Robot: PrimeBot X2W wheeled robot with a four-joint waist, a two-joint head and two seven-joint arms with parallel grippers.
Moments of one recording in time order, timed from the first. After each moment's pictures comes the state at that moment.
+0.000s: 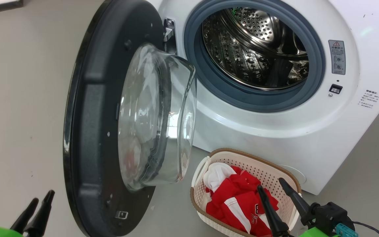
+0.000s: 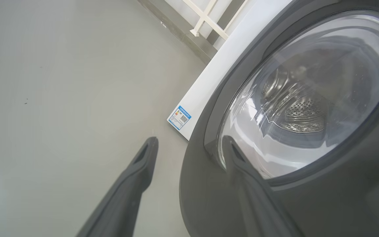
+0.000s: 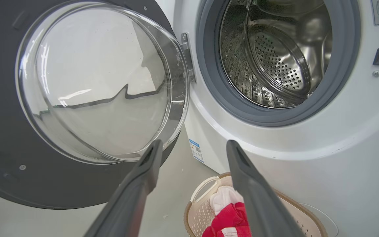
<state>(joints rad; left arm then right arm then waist) -0.18 0.64 -0.41 0.38 -1.37 -0.12 -0.15 0.04 -0.07 0.21 0.22 0.35 0.12 -0.26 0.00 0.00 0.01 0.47</state>
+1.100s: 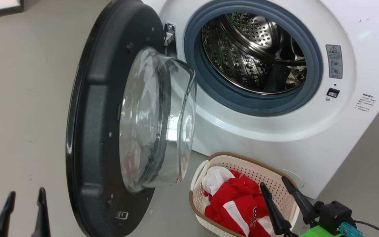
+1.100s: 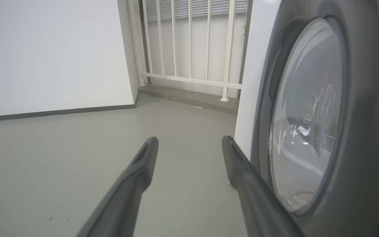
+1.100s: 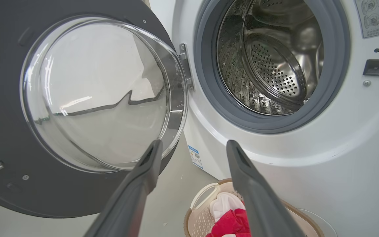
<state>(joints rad) 0.03 0.16 0.22 0.18 -0.24 -0.12 -0.25 0.04 -0.07 0.20 0.21 0.38 0.12 -0.26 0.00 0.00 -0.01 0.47</state>
